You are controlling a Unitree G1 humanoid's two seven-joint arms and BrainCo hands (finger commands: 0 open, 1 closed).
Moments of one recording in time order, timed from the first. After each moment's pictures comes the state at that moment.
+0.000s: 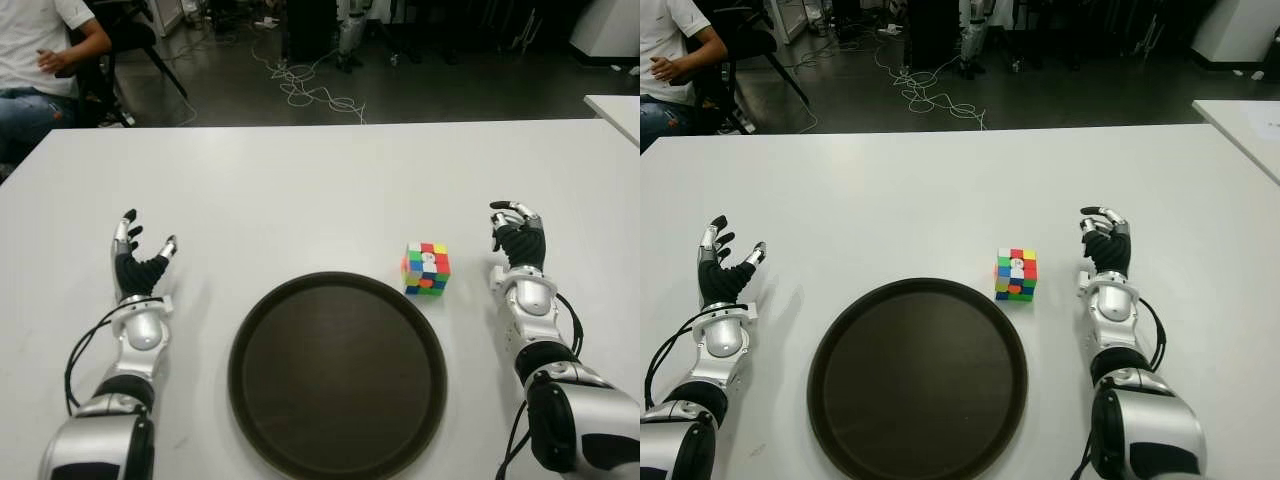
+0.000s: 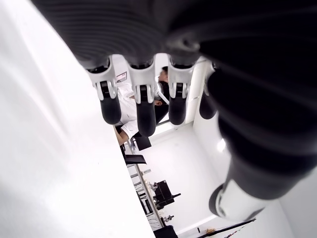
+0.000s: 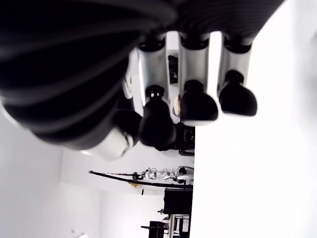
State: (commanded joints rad) left arm -0.49 0.25 0.11 1.24 0.17 -0.69 0.49; right arm -0.60 -0.19 -0.24 1.22 0.06 -0.54 -0.13
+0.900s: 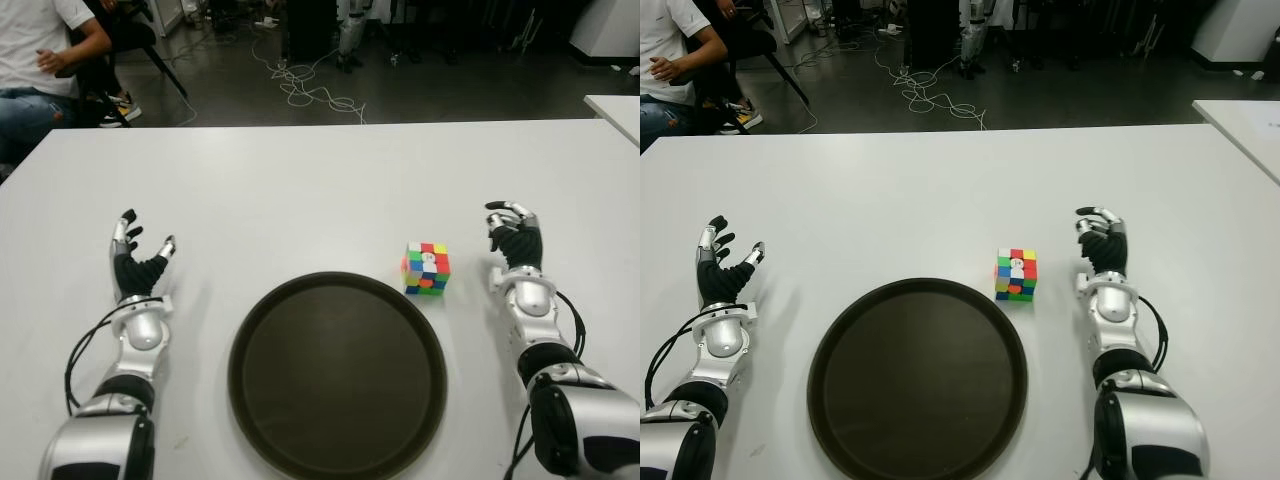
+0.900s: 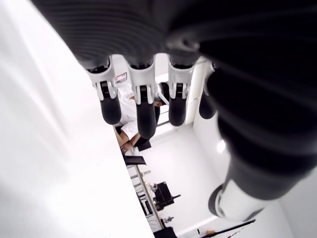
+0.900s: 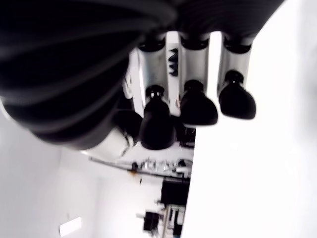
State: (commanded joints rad) left arm -0.49 0.24 0.10 1.24 0.19 -0.68 0.52; right arm -0.56 -0.23 -0.12 1.19 -0.07 -0.62 -0.10
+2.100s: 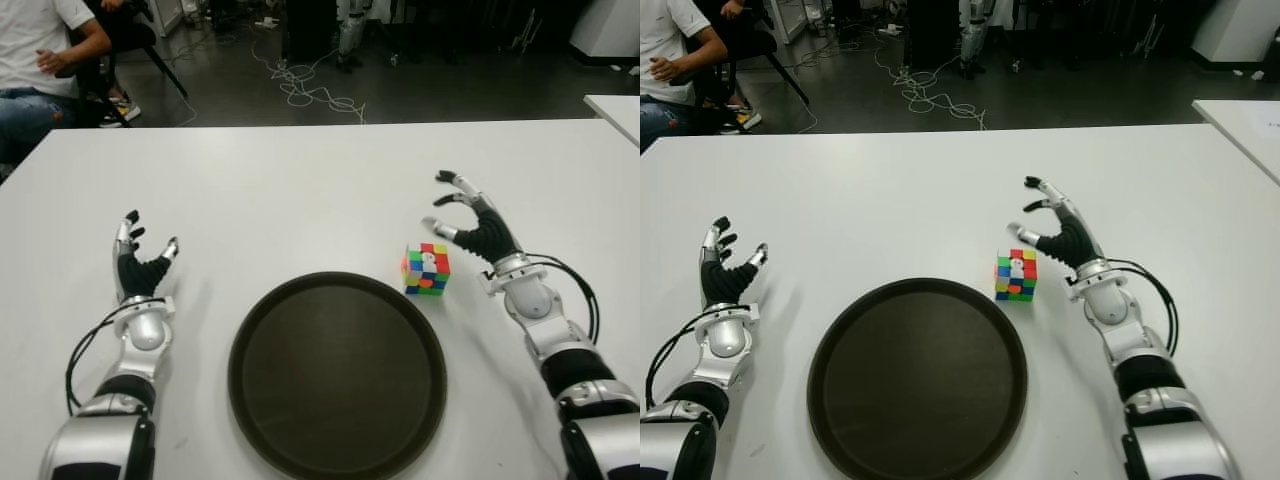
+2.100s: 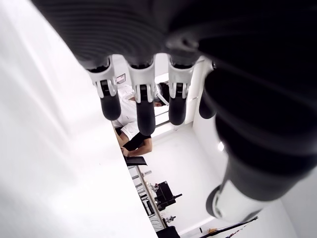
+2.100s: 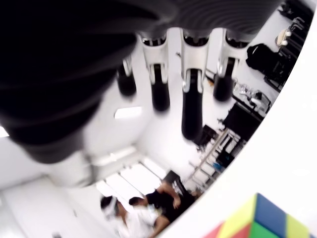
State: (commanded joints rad) left arm -0.49 0.24 0.09 1.24 0.18 -0.66 0.51; right arm -0.47 -0.34 0.10 0.85 -0.31 -0.69 -0.02
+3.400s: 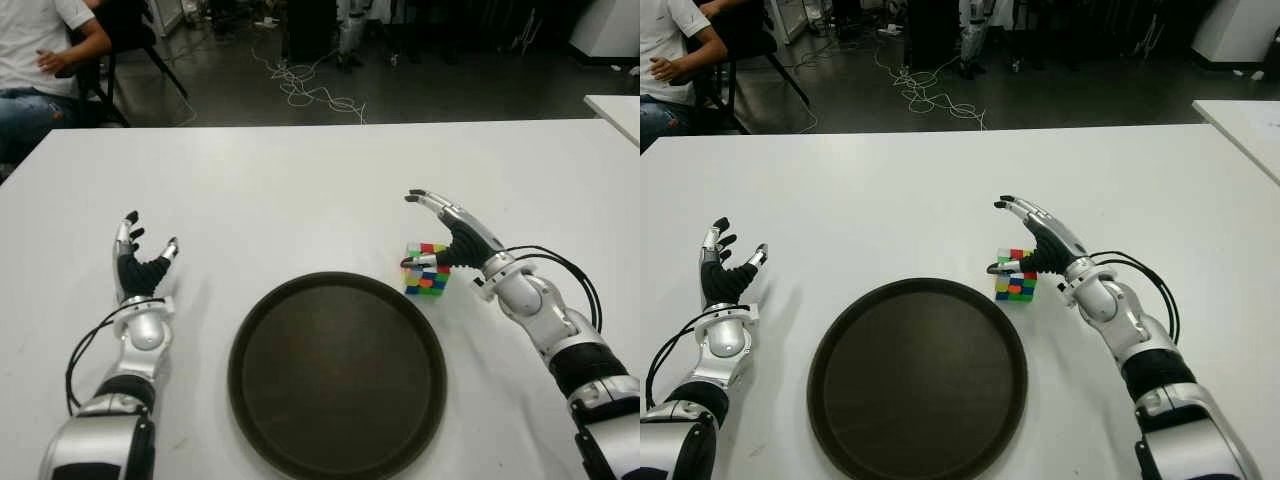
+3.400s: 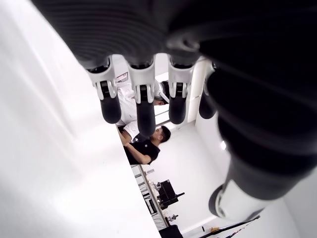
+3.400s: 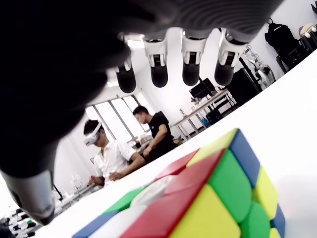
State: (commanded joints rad) left arm -0.49 0.24 0.09 1.24 0.18 -0.66 0.52; right arm -0.47 -0.40 0.24 0.73 -0.46 -0.55 0.00
